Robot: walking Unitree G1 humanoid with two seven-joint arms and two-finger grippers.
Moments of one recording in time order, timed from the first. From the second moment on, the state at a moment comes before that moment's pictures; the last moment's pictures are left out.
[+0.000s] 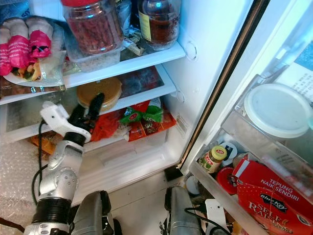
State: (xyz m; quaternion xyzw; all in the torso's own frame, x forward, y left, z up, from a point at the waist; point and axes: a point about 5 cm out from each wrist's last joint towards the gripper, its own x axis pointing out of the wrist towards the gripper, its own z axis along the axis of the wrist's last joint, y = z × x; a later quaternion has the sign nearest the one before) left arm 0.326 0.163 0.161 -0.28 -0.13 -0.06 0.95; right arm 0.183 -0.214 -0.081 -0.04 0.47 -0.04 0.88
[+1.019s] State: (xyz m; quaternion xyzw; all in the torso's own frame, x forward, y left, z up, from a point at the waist) left arm 0.352 0.155 0.179 -0.35 -0.16 -0.05 0.92; right arm 0.182 -0.215 -0.081 -0.04 0.47 -0.04 0.88
